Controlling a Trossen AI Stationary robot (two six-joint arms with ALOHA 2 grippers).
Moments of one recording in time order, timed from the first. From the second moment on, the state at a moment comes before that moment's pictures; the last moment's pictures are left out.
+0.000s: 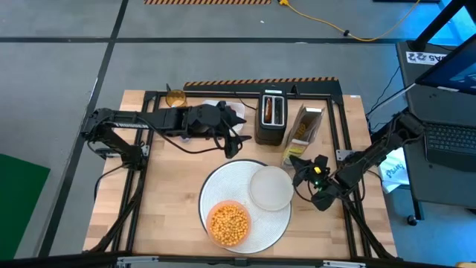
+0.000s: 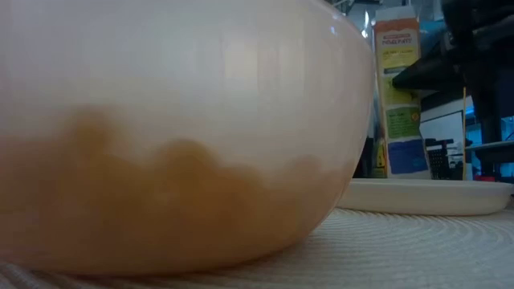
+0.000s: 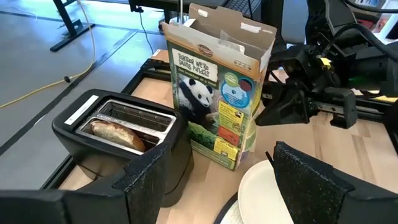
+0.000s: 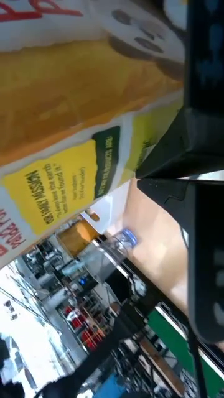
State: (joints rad) left arm 0.01 1.51 1.48 -0.42 -0.27 -0.15; right arm 0.71 1.24 0.46 -0.05 1.36 1.43
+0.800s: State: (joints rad) left arm 0.01 1.51 1.48 -0.42 -0.27 -0.15; right arm 0.52 0.95 0.46 -0.56 1.26 1.43
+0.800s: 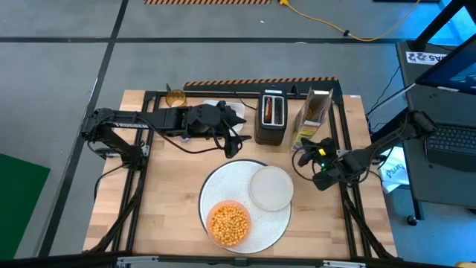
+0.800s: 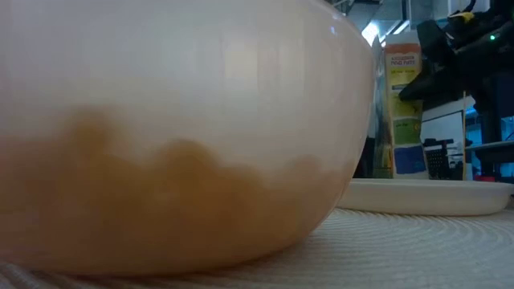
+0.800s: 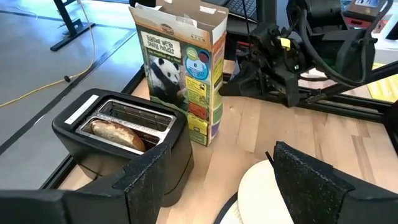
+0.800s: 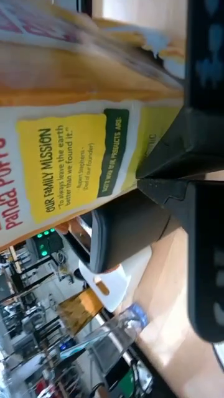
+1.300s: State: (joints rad) left arm 0.03 1.51 1.48 -0.42 -0.27 -0.15; right arm 0.42 0.85 0.46 -0.71 1.22 1.37
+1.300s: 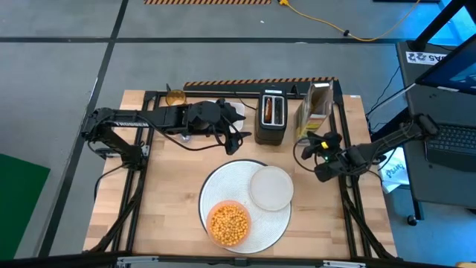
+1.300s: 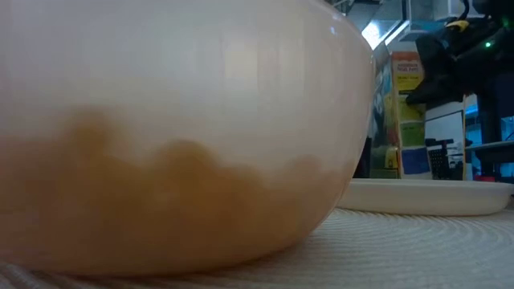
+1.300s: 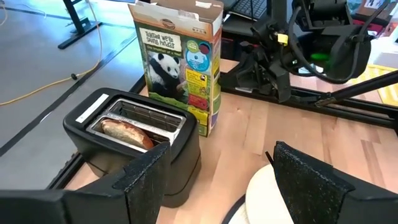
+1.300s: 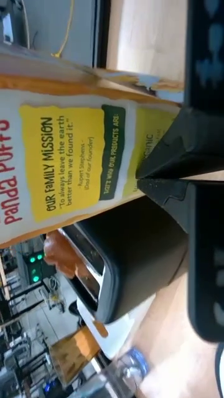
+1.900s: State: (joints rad) left arm 0.03 1.51 1.48 -0.42 -0.28 -0.16; right arm 0.41 0.85 0.47 -0.50 1.22 1.14
